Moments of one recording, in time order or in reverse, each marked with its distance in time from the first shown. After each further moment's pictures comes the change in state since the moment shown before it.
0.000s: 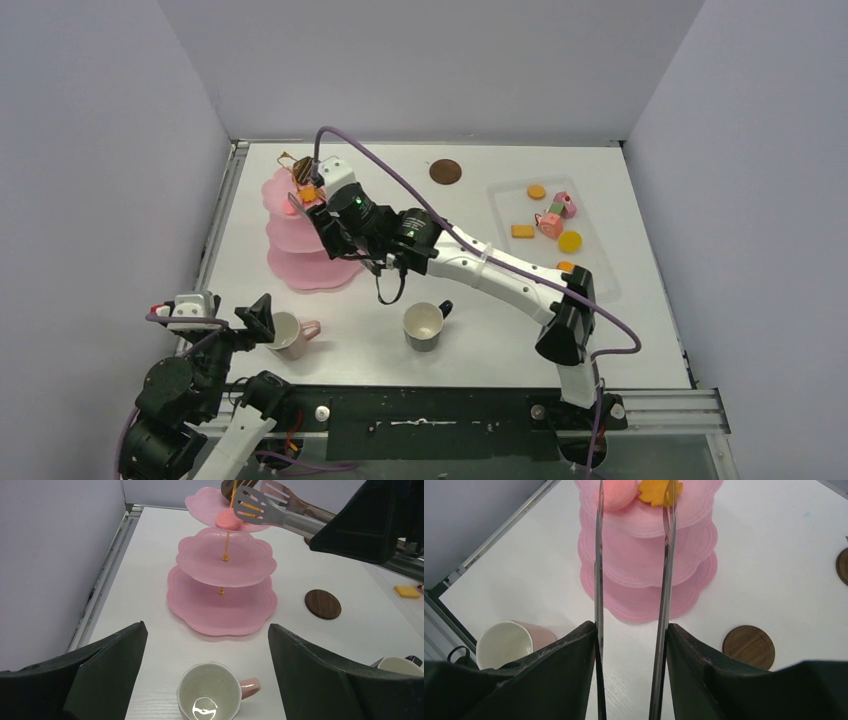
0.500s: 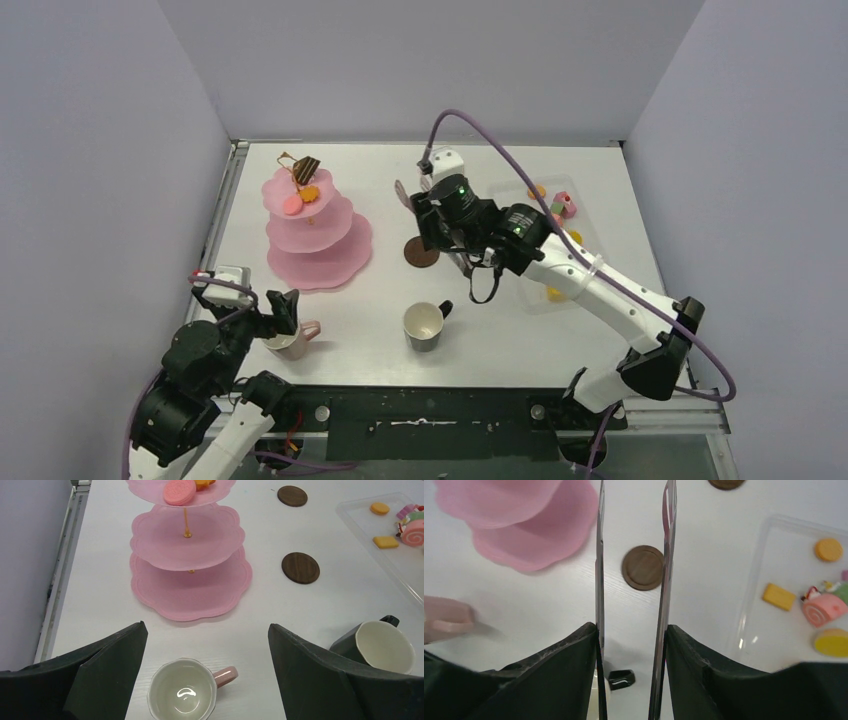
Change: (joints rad) left arm 0.000 0.165 0.000 0.022 0.146 -0.011; right arm -0.148 -0.474 -0.428 -0.147 0.050 0.052
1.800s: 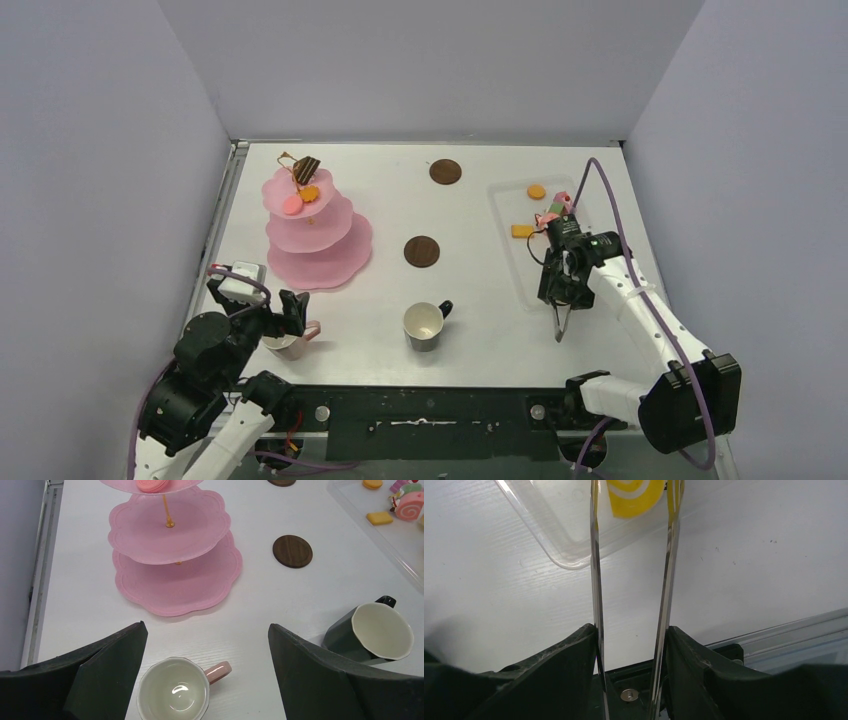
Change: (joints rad) left arm 0.000 0.051 -0.030 0.014 0.088 0.020; right arm -0.709 -0.327 -0.663 -0.376 -0.123 0.201
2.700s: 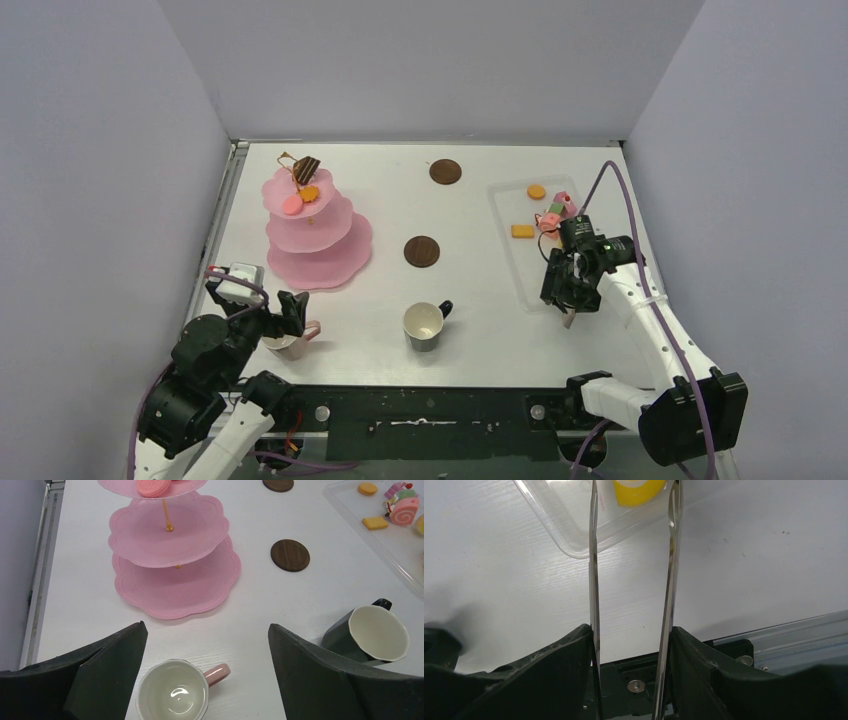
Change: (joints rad) left arm 0.000 -0.015 -0.004 0.011 0.003 0.000; right arm -0.058 -0.061 0.001 -0.023 -0.083 -0.020
